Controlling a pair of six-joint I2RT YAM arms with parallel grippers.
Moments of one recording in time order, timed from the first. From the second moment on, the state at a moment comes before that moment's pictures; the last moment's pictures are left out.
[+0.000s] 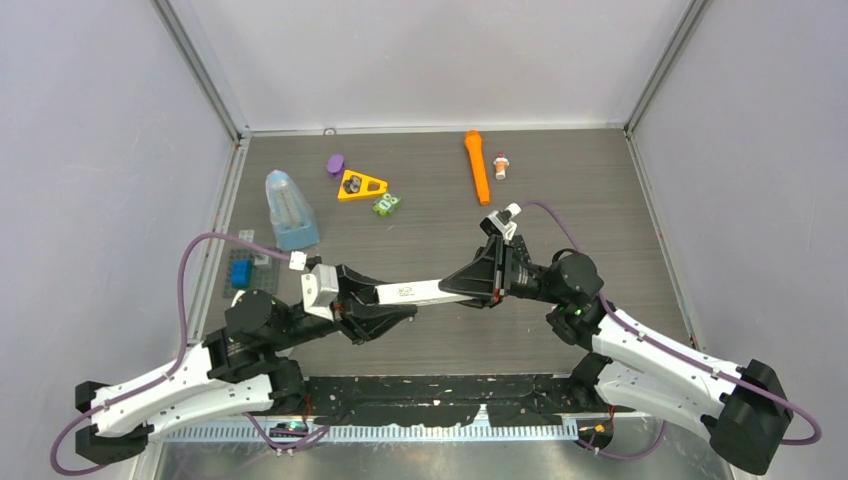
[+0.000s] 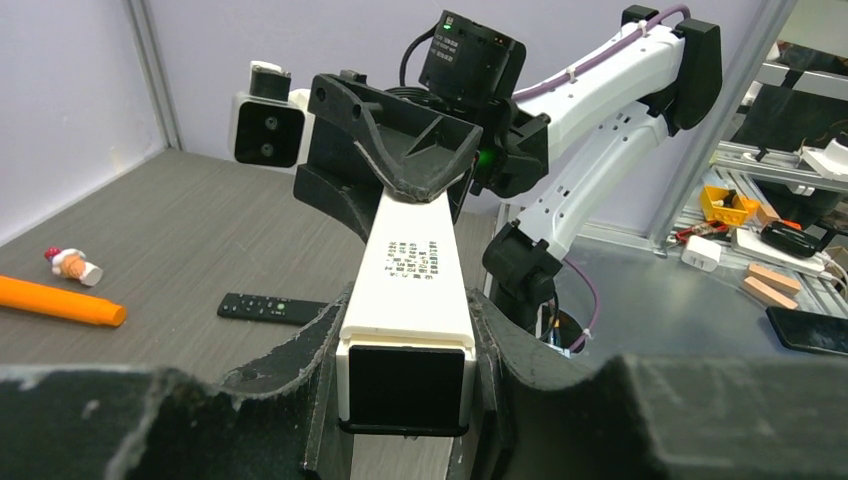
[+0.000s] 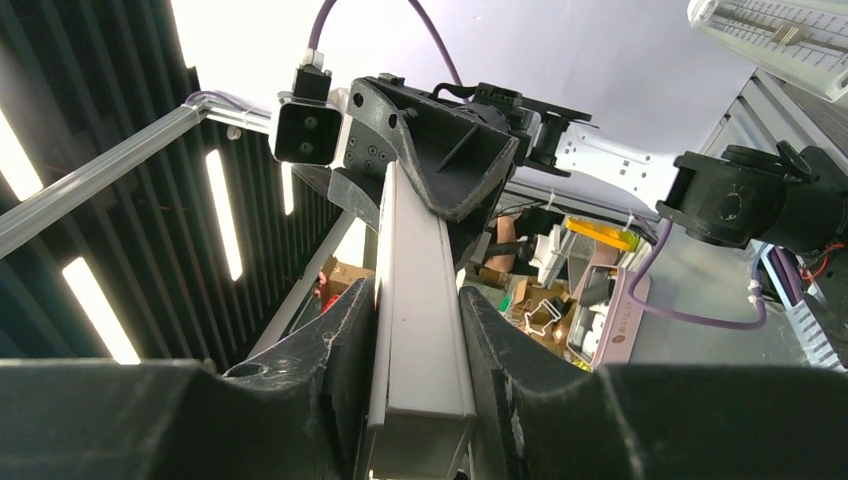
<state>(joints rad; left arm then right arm) -1.16 0.50 0.66 0.09 0.13 -0.13 0.80 0.87 0.51 0.72 -0.63 1.63</state>
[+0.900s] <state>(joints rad) -1.15 0.43 0.65 0.03 0.05 -0.13 0.74 0.79 0.75 -0.03 -0.60 1.11</state>
